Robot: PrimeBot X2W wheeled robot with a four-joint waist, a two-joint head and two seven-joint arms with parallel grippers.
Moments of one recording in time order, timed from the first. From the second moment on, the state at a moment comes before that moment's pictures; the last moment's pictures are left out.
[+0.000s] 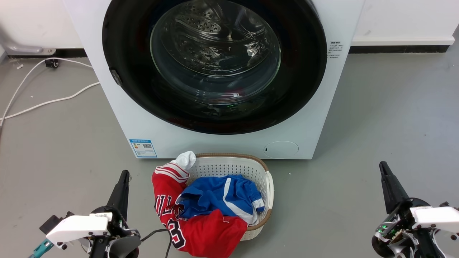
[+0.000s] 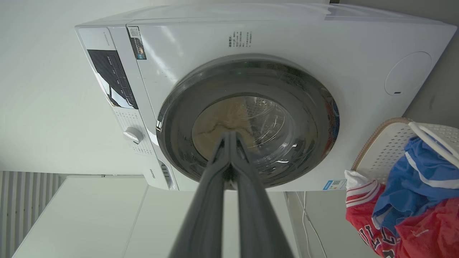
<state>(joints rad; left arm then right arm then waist) -0.11 0.05 0.11 0.25 -1.61 -0.13 0.11 -0.10 -0.06 -0.11 0.25 1.62 0.13 0.11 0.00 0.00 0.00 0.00</state>
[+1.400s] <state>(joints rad) -0.11 0.05 0.11 0.25 -1.61 -0.13 0.11 -0.10 -0.06 -0.11 0.25 1.62 0.13 0.11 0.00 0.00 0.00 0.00</state>
